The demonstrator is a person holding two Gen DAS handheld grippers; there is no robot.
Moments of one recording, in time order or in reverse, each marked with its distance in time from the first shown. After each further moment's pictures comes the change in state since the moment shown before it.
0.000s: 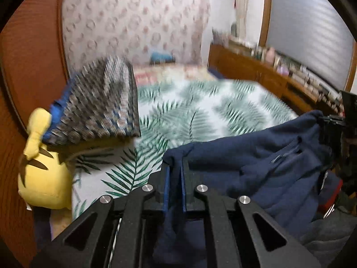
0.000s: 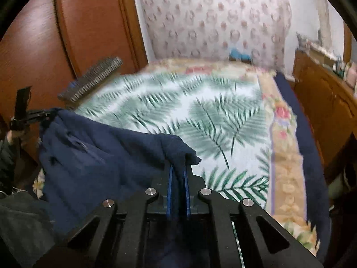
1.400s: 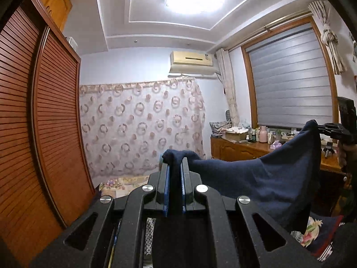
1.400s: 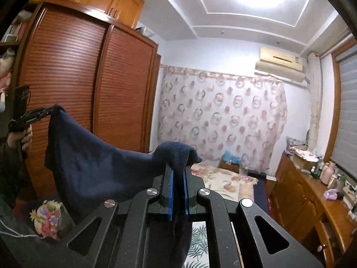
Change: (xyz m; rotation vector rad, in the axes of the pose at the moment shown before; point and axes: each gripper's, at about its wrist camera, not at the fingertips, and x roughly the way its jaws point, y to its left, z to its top) left arm -0.251 -0.032 0.152 0.138 -0.584 0.070; right arm -0.259 0.090 0.069 -0.254 -0.501 -0.128
